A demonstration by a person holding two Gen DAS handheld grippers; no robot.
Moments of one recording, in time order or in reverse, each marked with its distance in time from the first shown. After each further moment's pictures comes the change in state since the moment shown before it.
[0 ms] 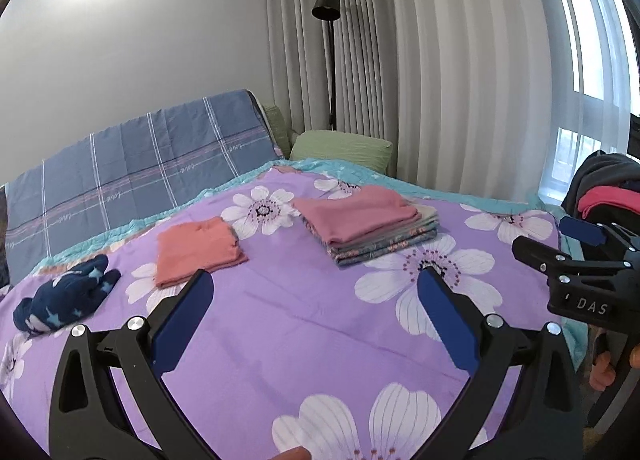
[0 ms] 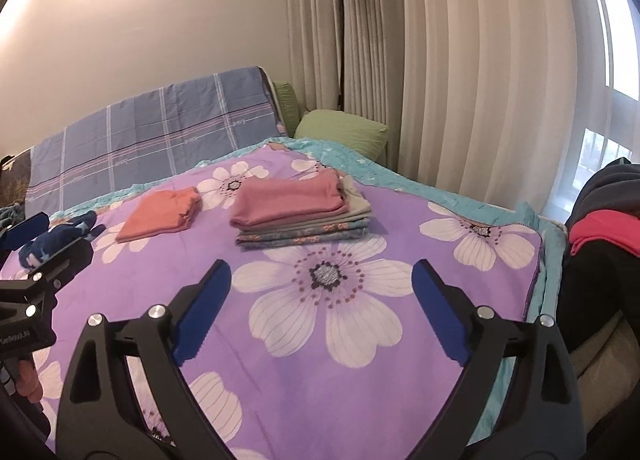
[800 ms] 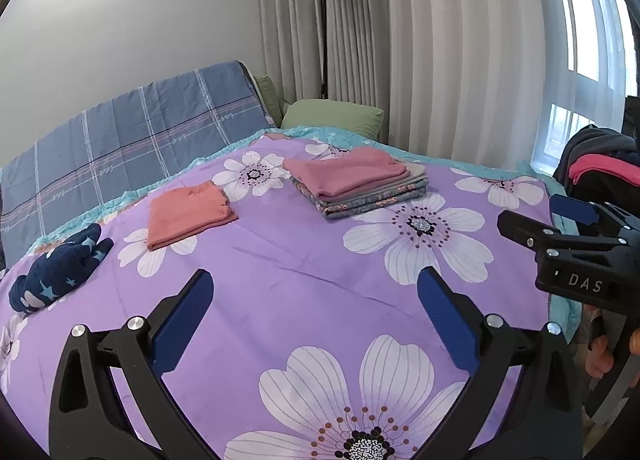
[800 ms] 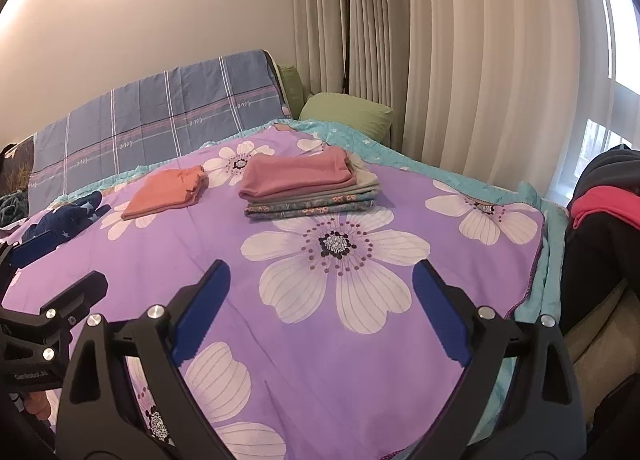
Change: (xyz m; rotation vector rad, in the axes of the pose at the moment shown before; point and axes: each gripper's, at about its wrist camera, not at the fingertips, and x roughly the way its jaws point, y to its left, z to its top) left arm -0.001 -0.006 -0.032 -0.001 0.095 -0.025; right arm 0.004 0.007 -0.020 -0.001 0.063 0.001
